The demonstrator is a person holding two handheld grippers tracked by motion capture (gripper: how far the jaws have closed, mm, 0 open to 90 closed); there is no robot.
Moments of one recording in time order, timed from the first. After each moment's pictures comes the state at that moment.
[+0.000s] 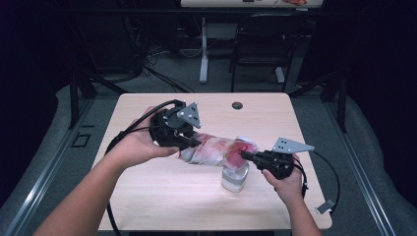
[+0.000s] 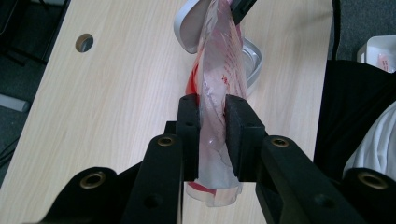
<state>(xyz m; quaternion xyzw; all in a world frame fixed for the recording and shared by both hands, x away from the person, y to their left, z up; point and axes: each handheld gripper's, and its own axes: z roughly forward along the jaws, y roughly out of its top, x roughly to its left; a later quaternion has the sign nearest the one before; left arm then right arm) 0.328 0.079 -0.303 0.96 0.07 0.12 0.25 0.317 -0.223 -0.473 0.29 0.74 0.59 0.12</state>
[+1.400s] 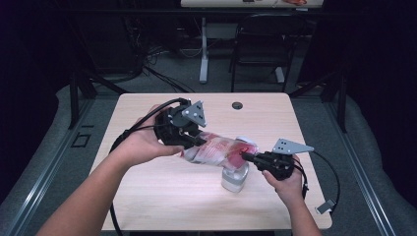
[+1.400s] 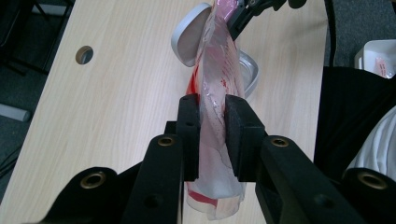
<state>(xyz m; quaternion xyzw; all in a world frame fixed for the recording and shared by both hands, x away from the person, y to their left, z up) 0.327 0.070 -0.298 0.96 0.06 0.12 0.26 0.317 -0.225 -0.477 0.30 0.74 0.58 0.12</state>
